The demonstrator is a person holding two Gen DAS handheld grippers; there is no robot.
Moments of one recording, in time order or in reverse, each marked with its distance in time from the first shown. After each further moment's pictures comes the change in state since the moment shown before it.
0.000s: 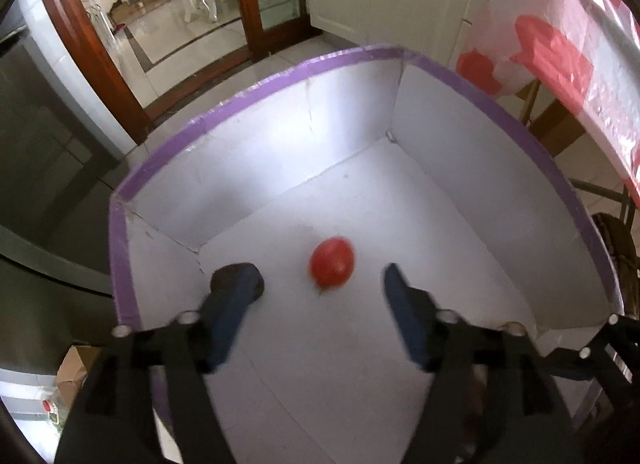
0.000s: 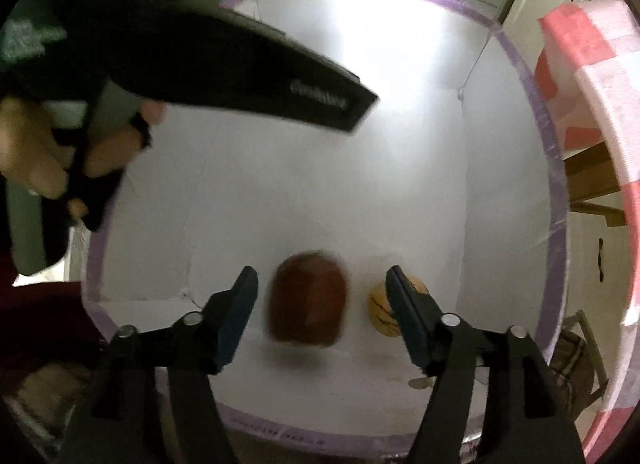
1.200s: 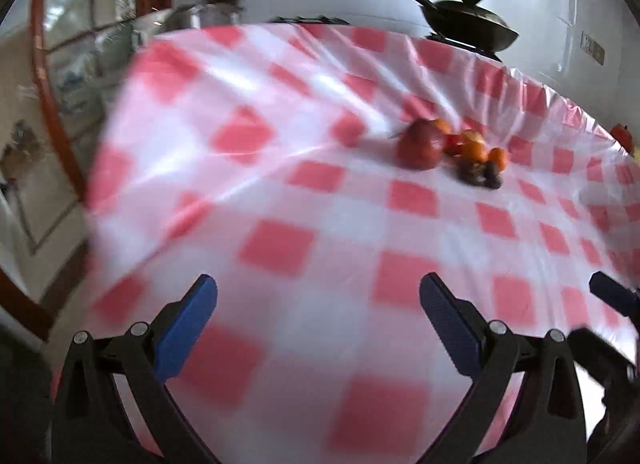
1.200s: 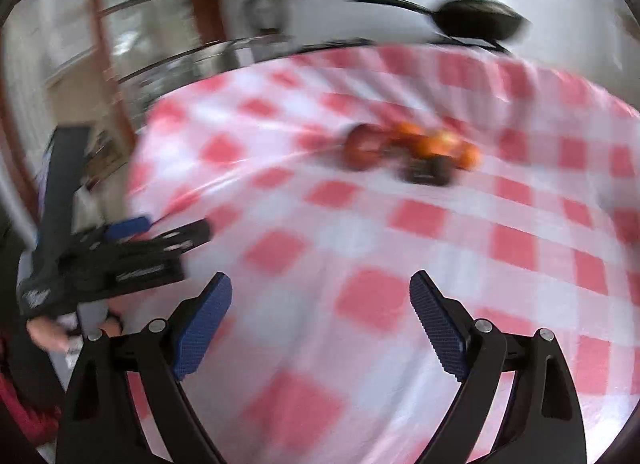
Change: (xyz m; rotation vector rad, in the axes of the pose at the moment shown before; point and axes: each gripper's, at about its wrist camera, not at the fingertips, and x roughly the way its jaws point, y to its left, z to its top) left arm -0.139 -0.397 0.171 0.379 -0.374 -0.384; right arm -0.282 -0.338 -0.237 0.963 -0.673 -0.490
